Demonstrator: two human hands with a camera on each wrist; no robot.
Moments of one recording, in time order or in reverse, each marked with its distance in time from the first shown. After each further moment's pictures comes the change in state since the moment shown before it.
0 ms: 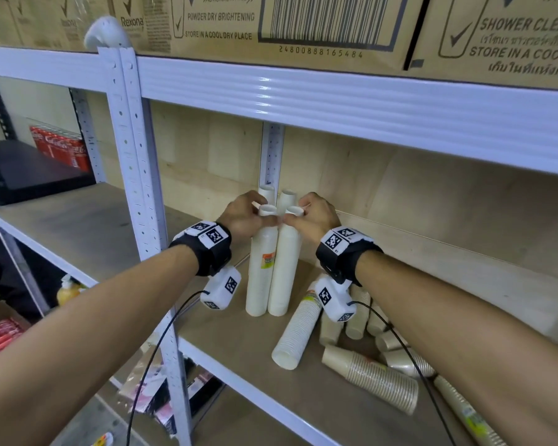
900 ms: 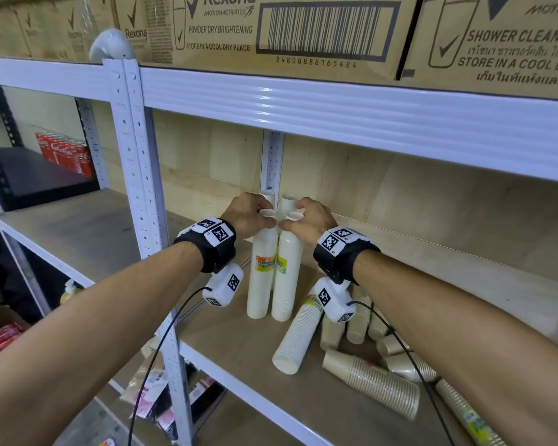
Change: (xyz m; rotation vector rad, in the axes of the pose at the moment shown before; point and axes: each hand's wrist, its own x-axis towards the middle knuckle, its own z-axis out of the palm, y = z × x) left_hand -0.006 0.025 -0.004 0.135 -0.004 0.041; right_hand 0.002 -0.007 -0.002 -0.062 -0.070 -0.014
